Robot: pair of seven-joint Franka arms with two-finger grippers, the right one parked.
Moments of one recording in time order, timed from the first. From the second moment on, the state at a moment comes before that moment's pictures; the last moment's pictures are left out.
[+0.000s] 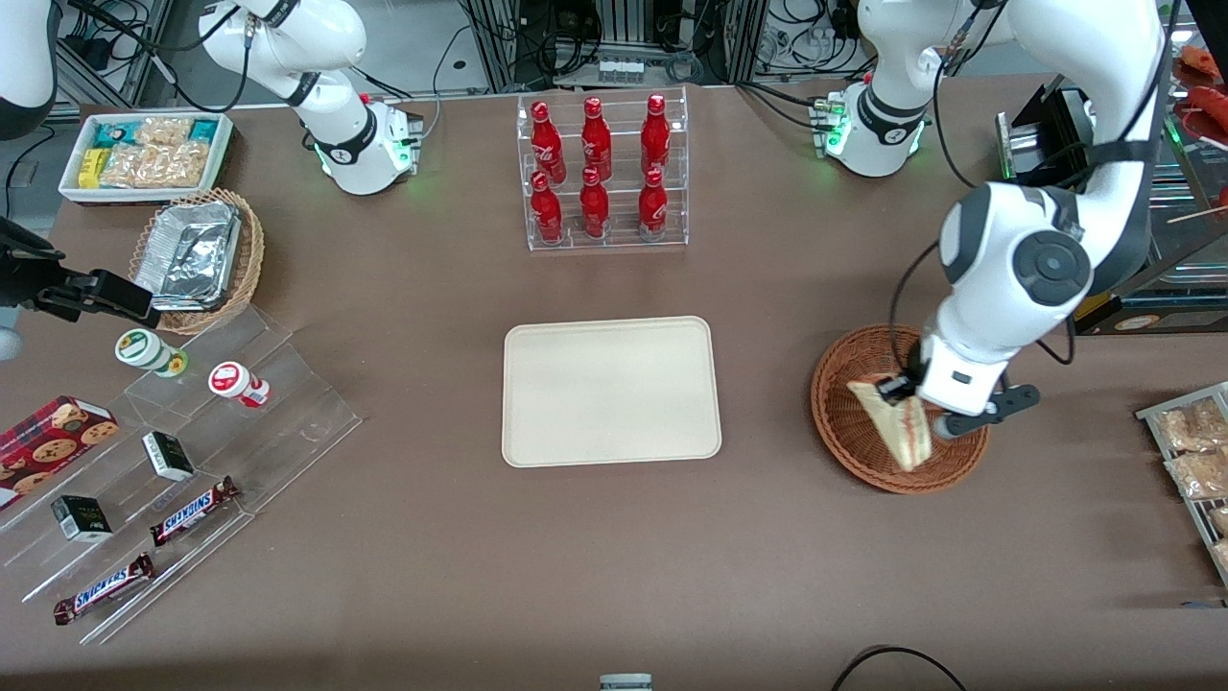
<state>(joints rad) -0.16 0.21 -0.12 -1.88 0.02 2.13 -0.58</state>
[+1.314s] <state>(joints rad) -0.70 0.70 -0.12 -1.43 0.09 2.11 -0.82</state>
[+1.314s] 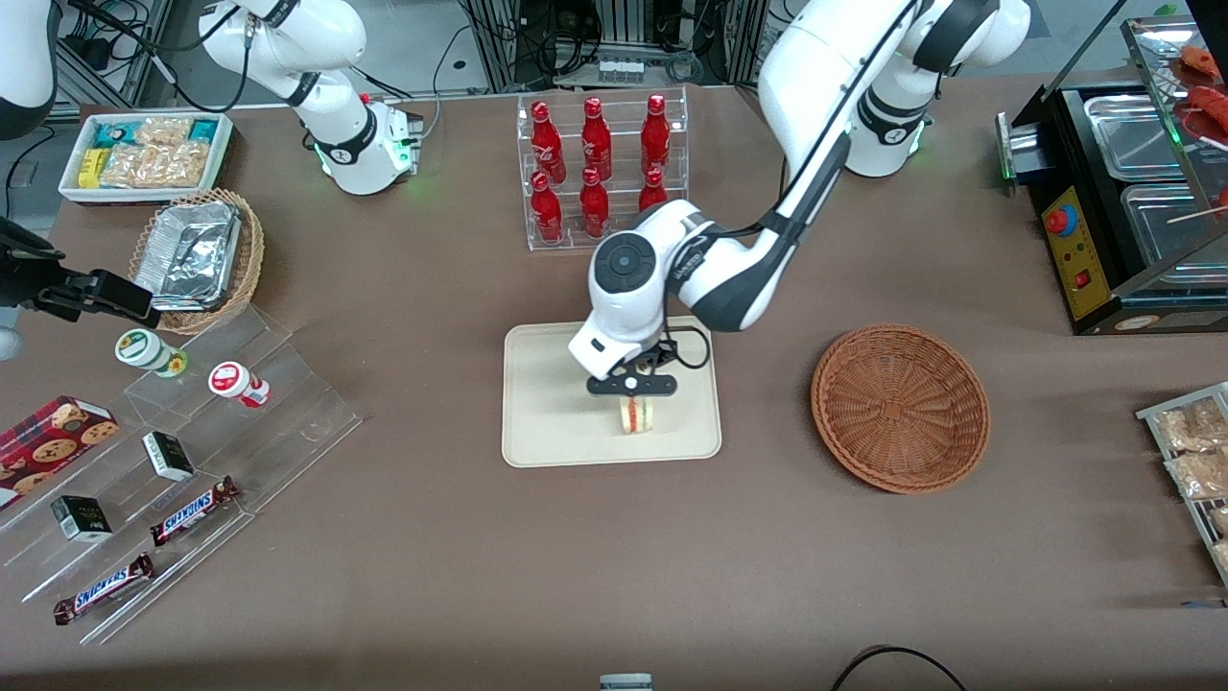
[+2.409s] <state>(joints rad) -0.74 0.78 -0.12 -1.42 0.16 2.23 -0.88</state>
